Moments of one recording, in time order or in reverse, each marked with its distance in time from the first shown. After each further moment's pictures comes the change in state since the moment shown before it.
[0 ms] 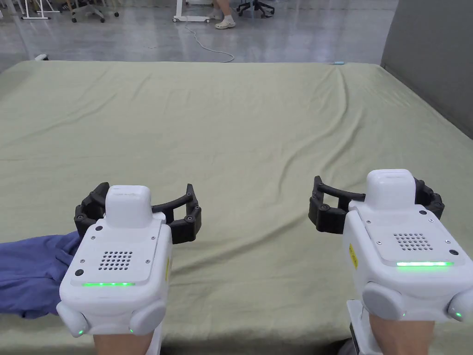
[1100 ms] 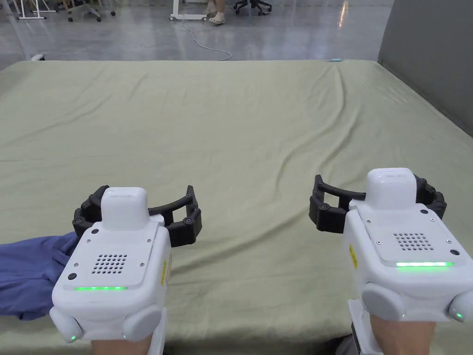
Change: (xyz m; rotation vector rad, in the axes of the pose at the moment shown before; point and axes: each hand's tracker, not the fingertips) left arm 0.003 0.003 0.007 -0.020 -0.035 0.035; right arm 0.006 -0.001 0.003 0.001 -0.019 0.004
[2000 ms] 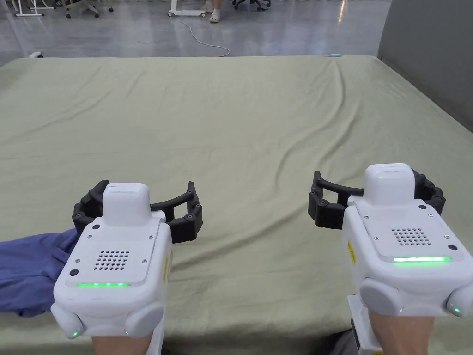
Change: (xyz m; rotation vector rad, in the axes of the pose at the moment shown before) left arm 0.004 0.000 0.001 0.008 0.002 -0.031; right arm 0.001 -0.002 -0.001 -0.003 -0.004 0.004
